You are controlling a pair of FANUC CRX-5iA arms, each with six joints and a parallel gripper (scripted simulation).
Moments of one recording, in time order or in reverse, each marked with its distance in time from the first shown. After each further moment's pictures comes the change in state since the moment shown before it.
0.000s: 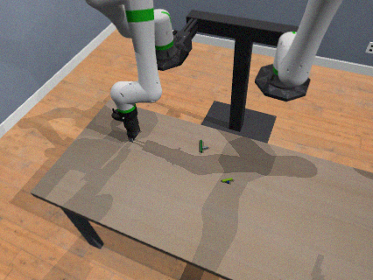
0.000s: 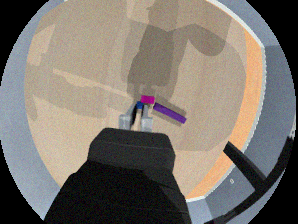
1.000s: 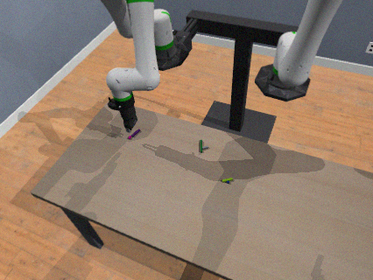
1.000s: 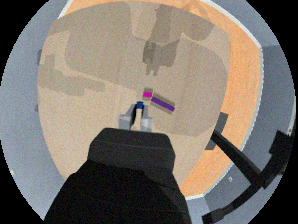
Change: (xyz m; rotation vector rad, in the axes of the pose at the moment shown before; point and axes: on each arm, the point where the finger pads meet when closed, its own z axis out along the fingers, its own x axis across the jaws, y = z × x) left arm 0.000 0.000 0.000 0.000 0.000 0.000; right arm 0.000 0.000 -0.076 0.000 -0.001 0.000
